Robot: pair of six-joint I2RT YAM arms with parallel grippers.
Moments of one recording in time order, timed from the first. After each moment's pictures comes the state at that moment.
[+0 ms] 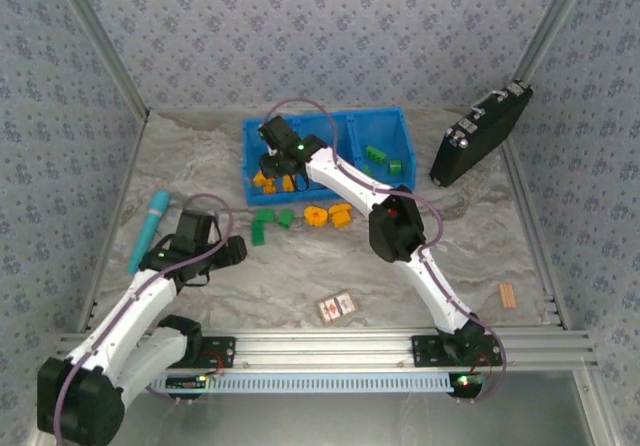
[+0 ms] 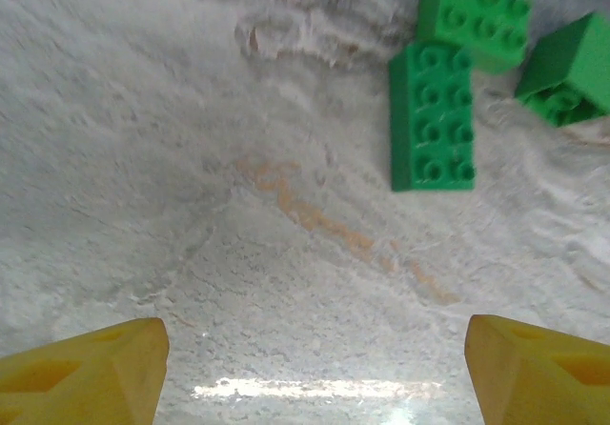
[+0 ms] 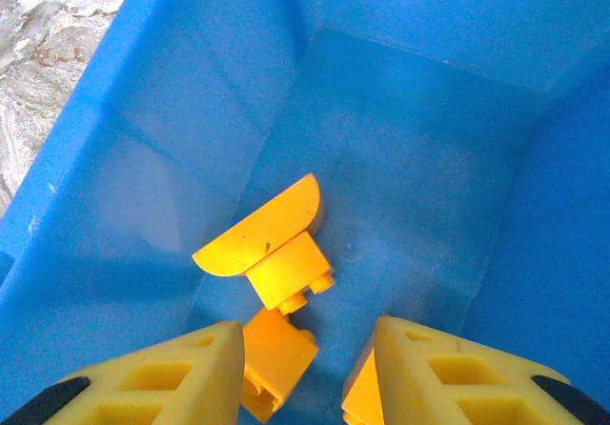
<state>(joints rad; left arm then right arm) -0.32 0.86 0.52 -0.65 0.00 -0.52 0.78 2.47 2.35 -0.74 0.09 0.26</state>
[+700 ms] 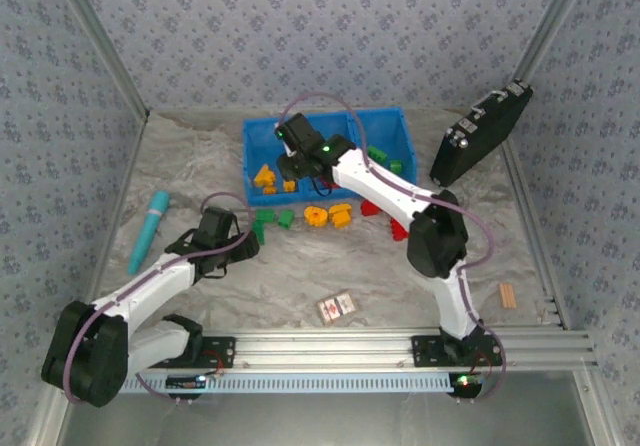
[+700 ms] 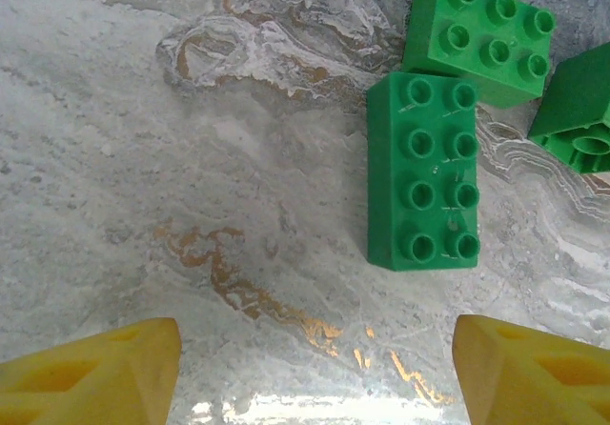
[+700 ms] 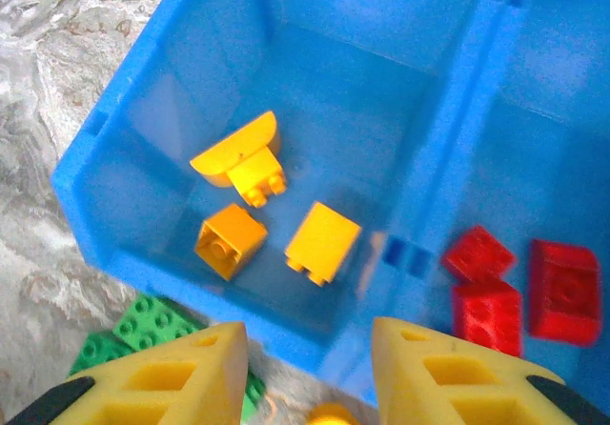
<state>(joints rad) -0.41 1.10 0.48 -0.35 -0.05 -0.60 0.78 2.05 1.93 -0.73 0.17 0.20</state>
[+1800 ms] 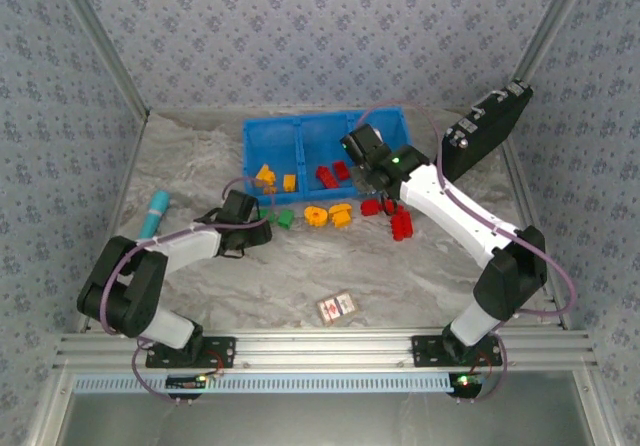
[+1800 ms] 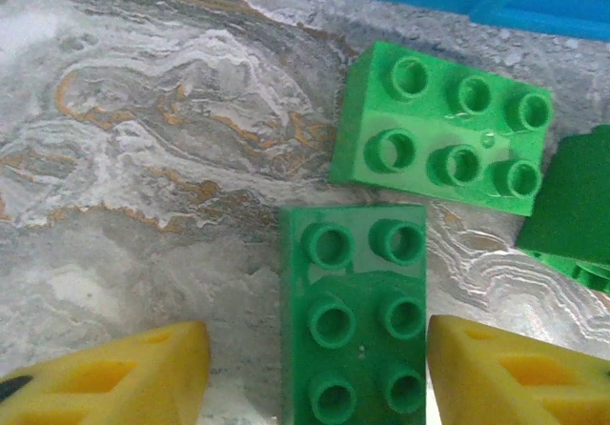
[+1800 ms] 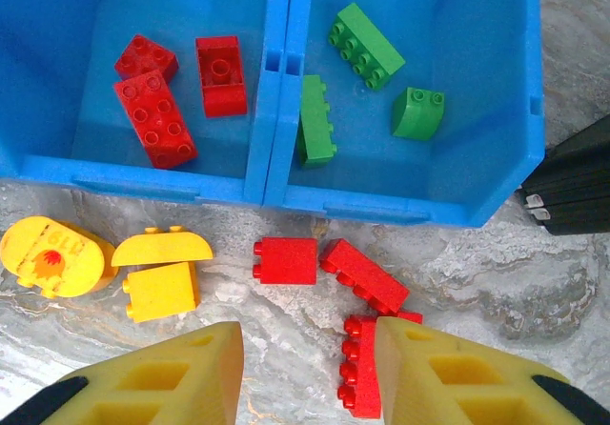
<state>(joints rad) -0.45 1.48 0.66 -0.22 -0.07 -0.62 0.66 1.60 1.51 -0.94 0.40 0.30</state>
